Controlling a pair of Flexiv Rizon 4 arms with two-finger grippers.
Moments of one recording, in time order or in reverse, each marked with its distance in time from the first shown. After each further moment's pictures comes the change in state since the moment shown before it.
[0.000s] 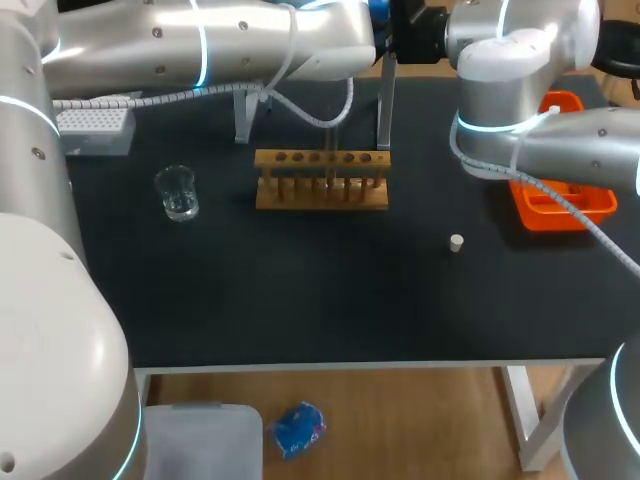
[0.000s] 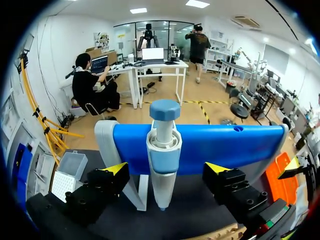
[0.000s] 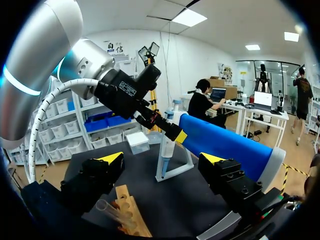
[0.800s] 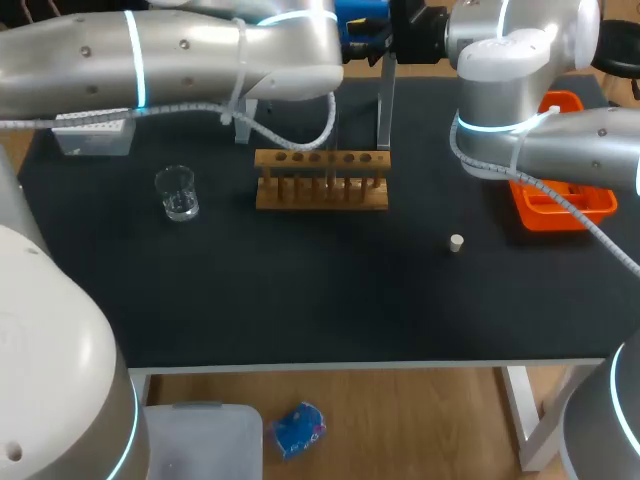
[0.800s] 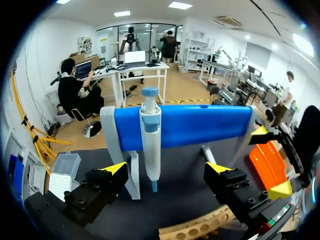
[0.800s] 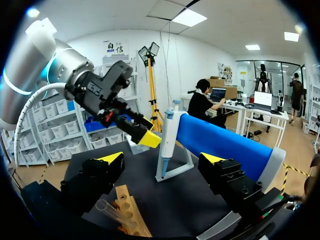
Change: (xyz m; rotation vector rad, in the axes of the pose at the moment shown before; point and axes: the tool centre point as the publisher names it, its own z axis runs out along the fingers) left arm 0.009 0.029 -0.048 0.023 0.170 0.090; right arm 0.000 0.000 0.000 0.000 0.000 0.000
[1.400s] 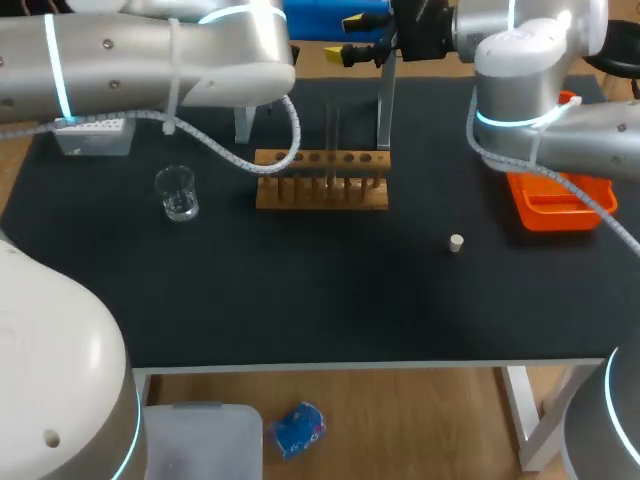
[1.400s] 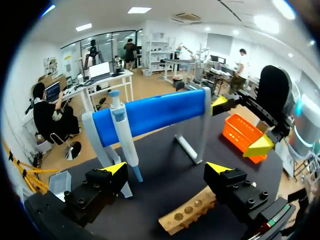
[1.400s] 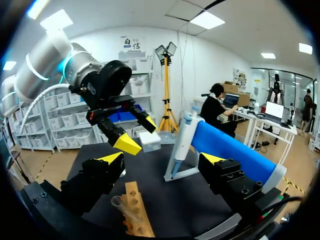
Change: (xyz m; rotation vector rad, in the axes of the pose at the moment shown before) left arm 0.027 0.029 -0.046 0.027 0.239 0.252; right arm 0.029 0.011 -0.017 0.015 0.123 -0.111
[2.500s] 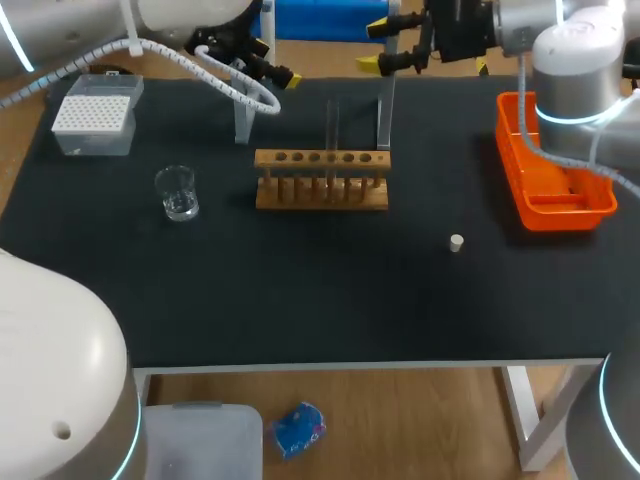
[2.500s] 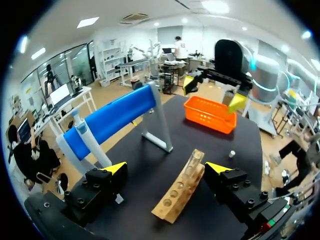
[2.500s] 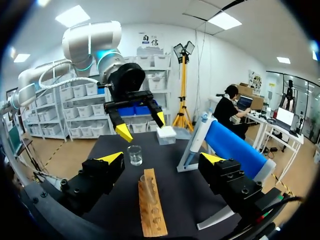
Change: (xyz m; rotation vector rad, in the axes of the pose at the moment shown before) left arm 0.043 0.018 -0.036 -0.003 0.263 0.303; right arm 0.028 -0.010 -0.059 0.038 0.107 -0.056
